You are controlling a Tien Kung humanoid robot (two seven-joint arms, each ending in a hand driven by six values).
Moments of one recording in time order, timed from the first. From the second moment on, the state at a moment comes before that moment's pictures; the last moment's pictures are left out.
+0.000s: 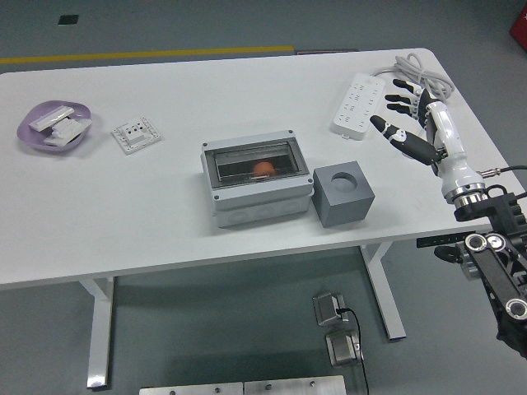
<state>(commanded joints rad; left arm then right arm) 0.09 0.05 -0.98 -0.18 0.38 0.13 0.16 0.22 -0.23 1.38 1.33 -1.46 -0.12 0.25</state>
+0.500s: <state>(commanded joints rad) 0.09 0.05 -1.02 -0.18 0.40 0.13 0.16 0.25 -0.21 1.36 1.32 -1.46 -0.11 0.26</state>
